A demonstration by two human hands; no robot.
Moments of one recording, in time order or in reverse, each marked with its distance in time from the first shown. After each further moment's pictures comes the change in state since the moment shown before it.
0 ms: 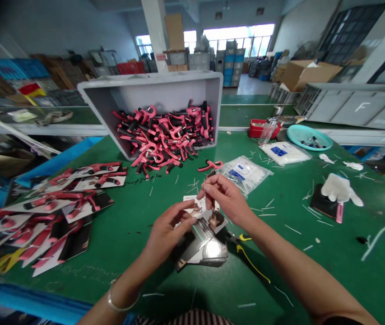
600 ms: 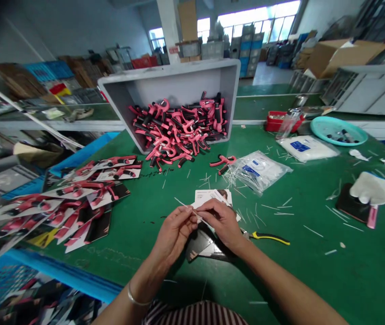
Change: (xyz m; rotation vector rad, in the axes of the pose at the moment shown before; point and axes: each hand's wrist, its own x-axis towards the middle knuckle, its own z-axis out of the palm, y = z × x) left_hand -0.017 -0.030 0.003 -0.866 0.232 -0.411; right_hand -0.043 0.061 0.052 -0.223 0.028 -0.129
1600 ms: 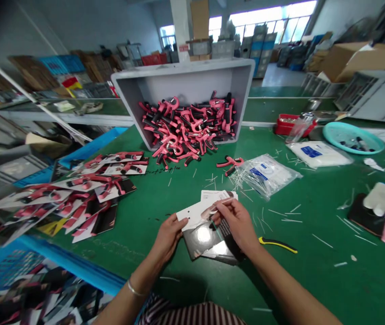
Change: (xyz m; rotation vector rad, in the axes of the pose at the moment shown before) left_hand 0.004 -0.009 -0.069 0.234 0.099 0.030; right_hand 0.004 0.000 -0.008 0.265 0.104 0.318
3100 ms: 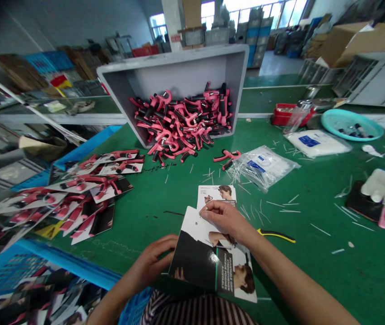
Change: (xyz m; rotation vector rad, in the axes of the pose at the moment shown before) left_hand -0.055 0.039 -0.021 0.923 -0.547 0.331; right_hand 0.006 -0.004 -0.001 -0.129 -0.330 0.238
